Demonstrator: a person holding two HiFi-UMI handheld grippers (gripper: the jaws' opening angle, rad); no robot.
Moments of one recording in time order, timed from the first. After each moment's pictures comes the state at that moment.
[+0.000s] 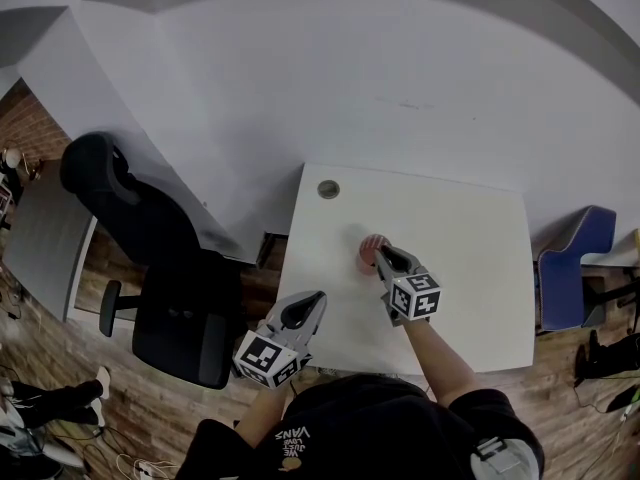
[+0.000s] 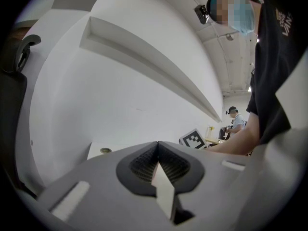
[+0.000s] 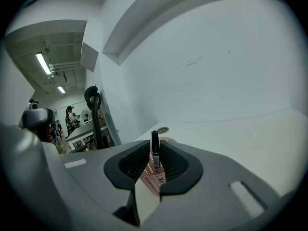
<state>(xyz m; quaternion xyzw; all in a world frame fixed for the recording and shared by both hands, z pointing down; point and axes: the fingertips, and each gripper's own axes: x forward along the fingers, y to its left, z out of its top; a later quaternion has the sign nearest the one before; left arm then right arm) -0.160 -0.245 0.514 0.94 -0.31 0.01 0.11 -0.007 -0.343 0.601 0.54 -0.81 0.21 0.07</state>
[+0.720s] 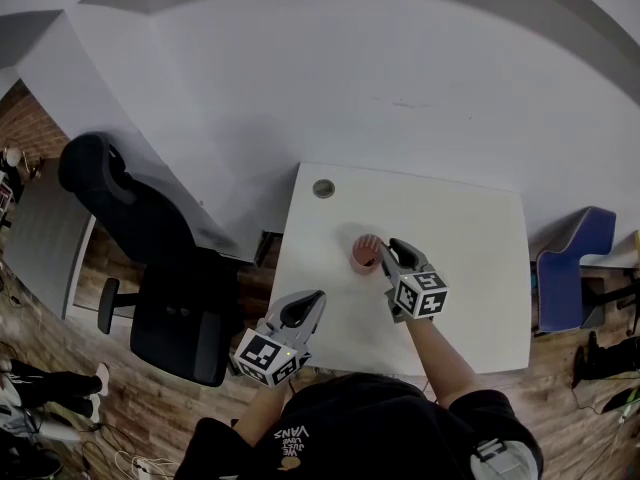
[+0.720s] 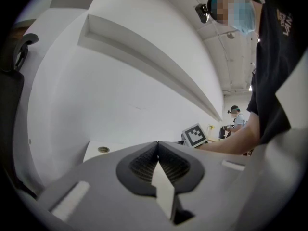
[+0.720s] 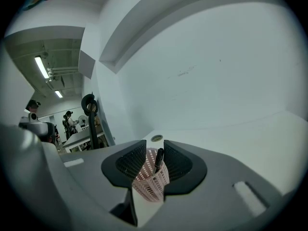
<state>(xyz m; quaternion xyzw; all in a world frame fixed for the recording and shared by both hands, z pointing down) -0.145 -0.243 0.516 0.94 -0.31 0.02 0.11 0.023 -0.346 0.578 0.56 -0.81 0.20 0.04</state>
